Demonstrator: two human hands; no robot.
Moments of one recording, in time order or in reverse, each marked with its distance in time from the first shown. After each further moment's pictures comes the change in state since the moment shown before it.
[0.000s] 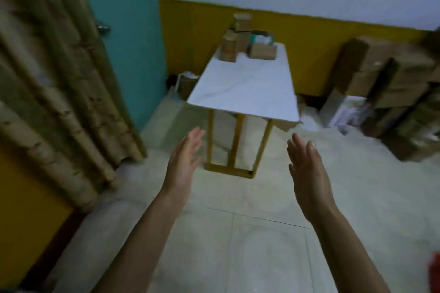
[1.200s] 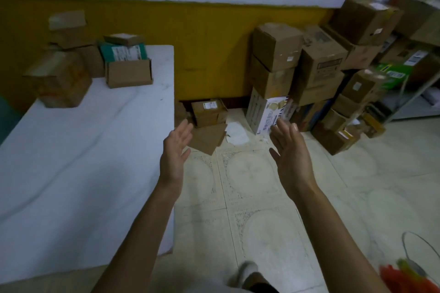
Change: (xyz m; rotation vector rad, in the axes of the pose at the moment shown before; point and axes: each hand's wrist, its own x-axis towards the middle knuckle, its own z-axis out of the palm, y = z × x) left_hand 0.575 -0.149 0.519 0.126 -0.191 -0.101; right_hand 0.626 -0.080 -0.386 0.076 0.311 0.003
